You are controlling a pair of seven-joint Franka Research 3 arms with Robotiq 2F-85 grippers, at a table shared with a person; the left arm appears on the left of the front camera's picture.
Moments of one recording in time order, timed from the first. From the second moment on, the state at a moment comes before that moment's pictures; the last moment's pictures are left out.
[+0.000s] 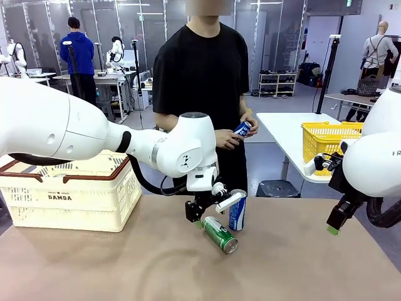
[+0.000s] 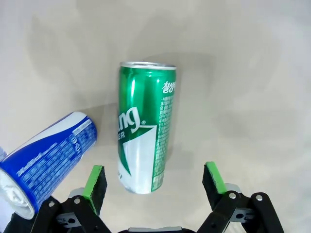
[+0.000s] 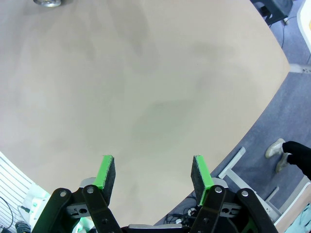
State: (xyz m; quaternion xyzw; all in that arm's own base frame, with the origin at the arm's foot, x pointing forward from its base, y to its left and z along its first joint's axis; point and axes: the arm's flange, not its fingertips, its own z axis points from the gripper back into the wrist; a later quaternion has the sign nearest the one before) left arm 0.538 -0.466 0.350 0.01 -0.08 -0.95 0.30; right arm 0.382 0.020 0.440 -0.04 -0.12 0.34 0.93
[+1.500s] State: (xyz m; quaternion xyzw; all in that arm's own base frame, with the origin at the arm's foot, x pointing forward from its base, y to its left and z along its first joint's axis) left arm 0.541 -0.476 0.304 -0.01 -0.04 -0.96 0.28; right arm 0.382 0.020 0.440 -0.04 -0.12 0.34 0.93
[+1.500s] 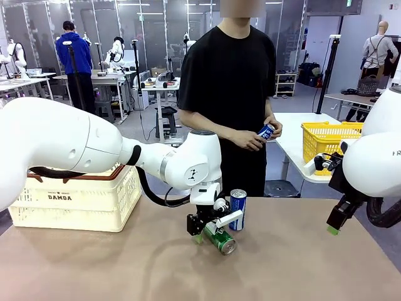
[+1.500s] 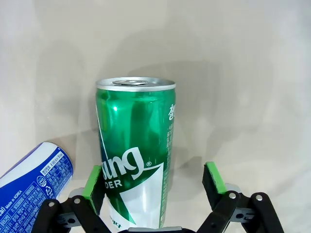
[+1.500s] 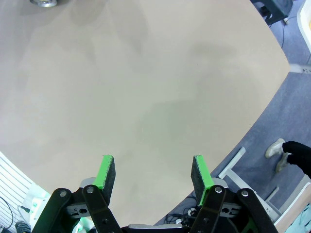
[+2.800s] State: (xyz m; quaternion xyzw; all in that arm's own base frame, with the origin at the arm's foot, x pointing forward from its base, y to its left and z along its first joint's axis) left arm 0.543 -0.469 0.304 -0.06 -0.05 -0.93 0.35; right arm 0.382 0.020 0.440 -0.04 -0.12 0.34 0.93
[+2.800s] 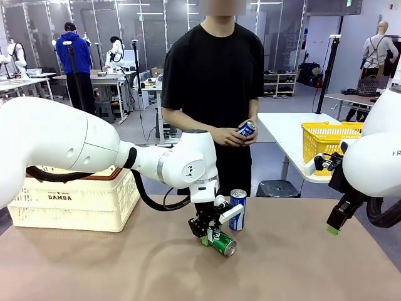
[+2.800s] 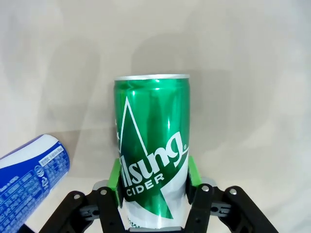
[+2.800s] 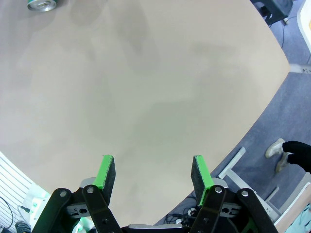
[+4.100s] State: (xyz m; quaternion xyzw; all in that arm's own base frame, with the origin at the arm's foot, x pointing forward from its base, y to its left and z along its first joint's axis) left arm 0.509 -0.354 0.462 -0.01 -0.09 -0.87 0.49; right arm 0.382 0.020 0.440 -0.04 -0.12 0.34 0.93
